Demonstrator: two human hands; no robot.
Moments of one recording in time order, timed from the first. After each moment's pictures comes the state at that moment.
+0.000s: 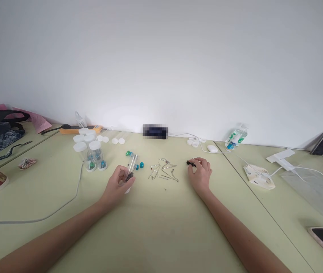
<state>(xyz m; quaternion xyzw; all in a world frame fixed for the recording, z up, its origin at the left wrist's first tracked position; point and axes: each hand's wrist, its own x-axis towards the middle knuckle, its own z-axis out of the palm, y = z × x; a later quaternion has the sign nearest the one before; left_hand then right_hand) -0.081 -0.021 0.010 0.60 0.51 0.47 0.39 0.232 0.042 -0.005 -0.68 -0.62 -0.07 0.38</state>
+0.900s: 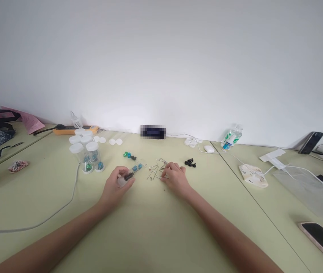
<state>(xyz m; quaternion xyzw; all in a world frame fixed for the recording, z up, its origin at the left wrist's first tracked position) -0.081 -0.017 0.008 0.62 0.54 0.48 0.29 0.163 0.014 0.024 -0.53 -0.83 0.06 0.19</state>
